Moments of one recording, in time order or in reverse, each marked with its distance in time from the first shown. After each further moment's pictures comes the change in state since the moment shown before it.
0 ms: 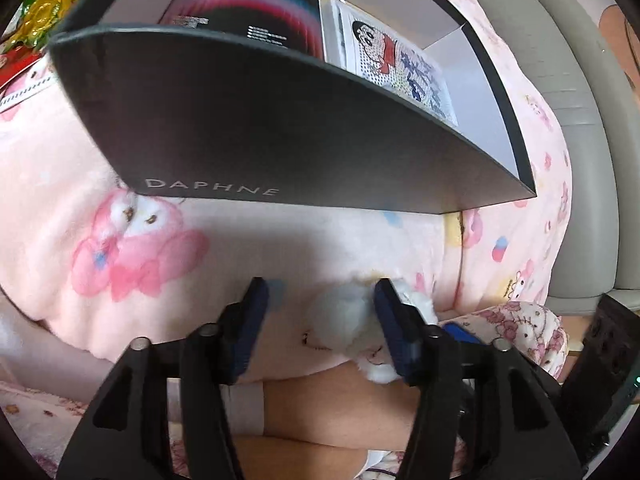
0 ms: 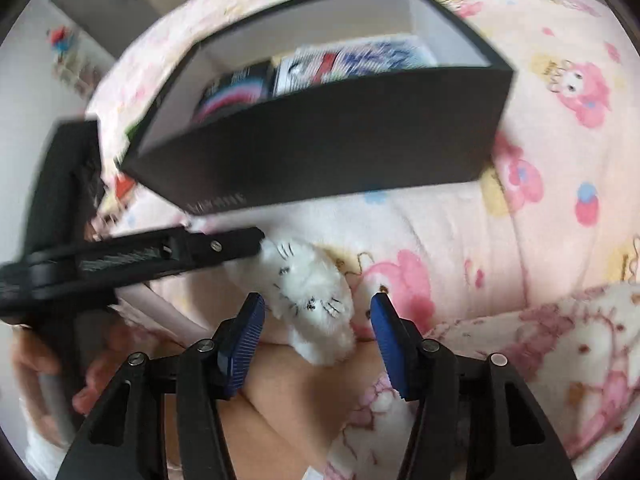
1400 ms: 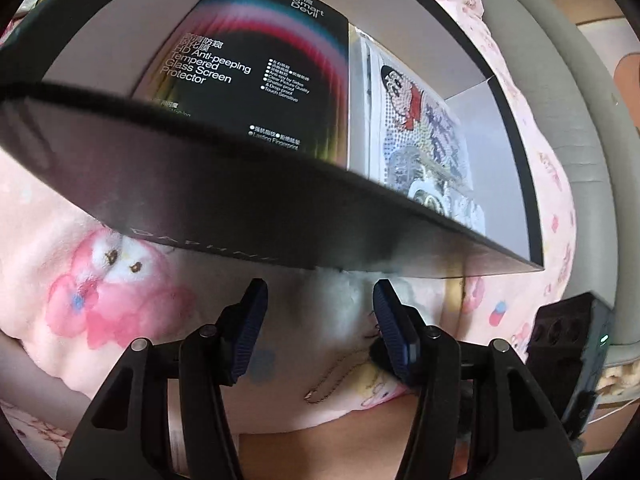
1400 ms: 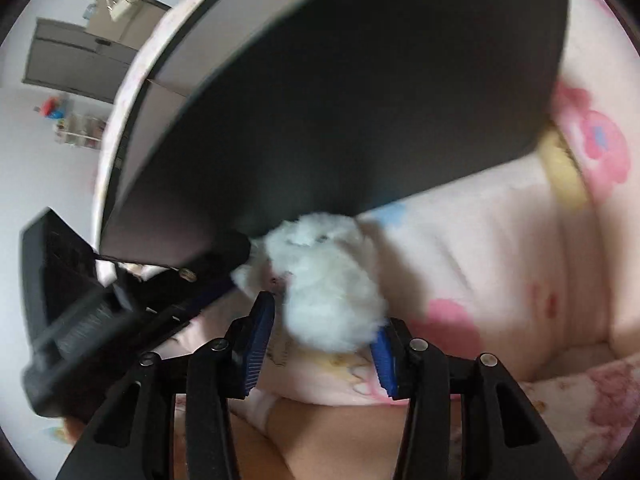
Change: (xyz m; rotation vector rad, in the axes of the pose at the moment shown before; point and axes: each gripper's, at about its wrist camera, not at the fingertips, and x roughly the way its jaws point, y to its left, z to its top) left arm 0.012 0.005 0.031 -0.113 -0.123 -0.005; right arm 0.028 -0.050 0.015 0.264 0.048 0.272
